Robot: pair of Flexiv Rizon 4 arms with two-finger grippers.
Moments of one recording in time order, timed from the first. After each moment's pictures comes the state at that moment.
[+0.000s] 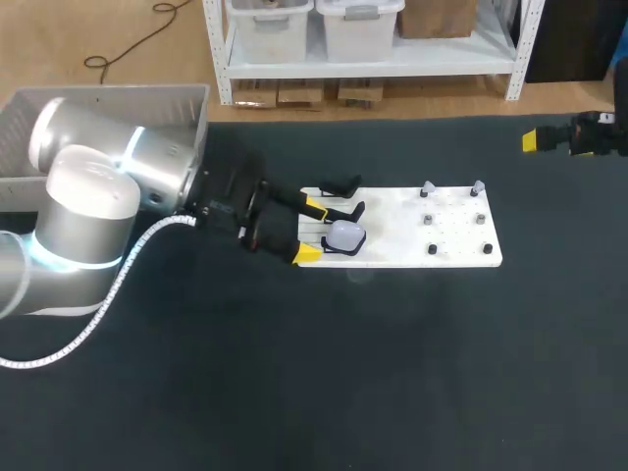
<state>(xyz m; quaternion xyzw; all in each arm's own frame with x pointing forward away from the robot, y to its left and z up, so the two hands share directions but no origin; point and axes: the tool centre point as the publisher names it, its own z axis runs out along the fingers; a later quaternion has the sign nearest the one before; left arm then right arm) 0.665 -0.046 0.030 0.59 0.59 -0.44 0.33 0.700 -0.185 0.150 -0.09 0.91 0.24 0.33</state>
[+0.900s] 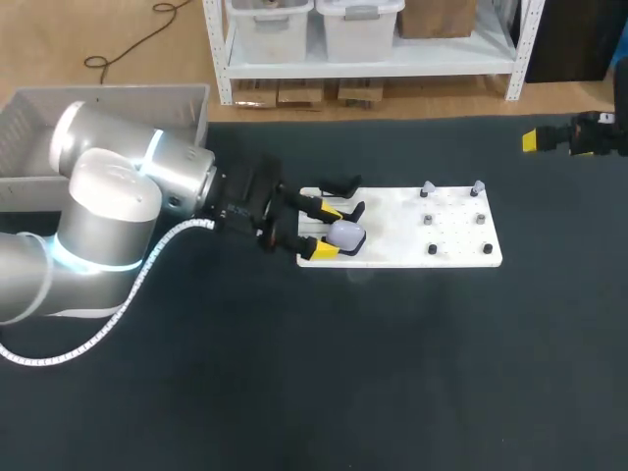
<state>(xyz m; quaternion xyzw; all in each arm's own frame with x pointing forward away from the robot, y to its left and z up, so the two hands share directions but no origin) 0.668 -0.067 0.021 0.60 0.58 -0.43 0.34 0.700 -0.185 0.150 -0.09 0.91 0.24 0.33</state>
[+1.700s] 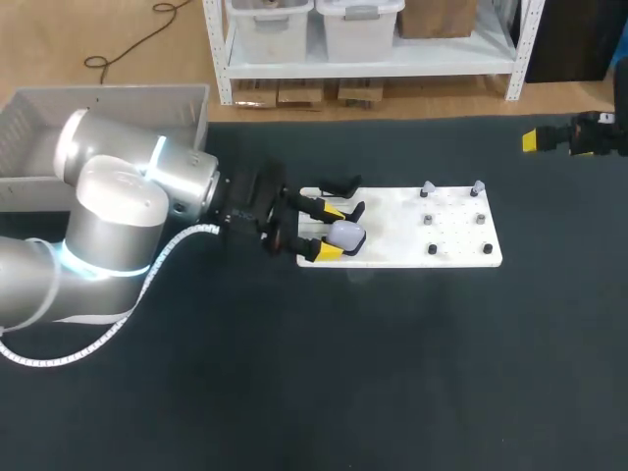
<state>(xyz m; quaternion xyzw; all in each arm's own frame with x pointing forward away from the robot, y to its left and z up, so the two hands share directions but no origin) 0.673 -0.072 0.015 0.60 0.58 -0.42 0.35 0.700 -0.185 0.150 -0.09 0.91 0.24 0.33</state>
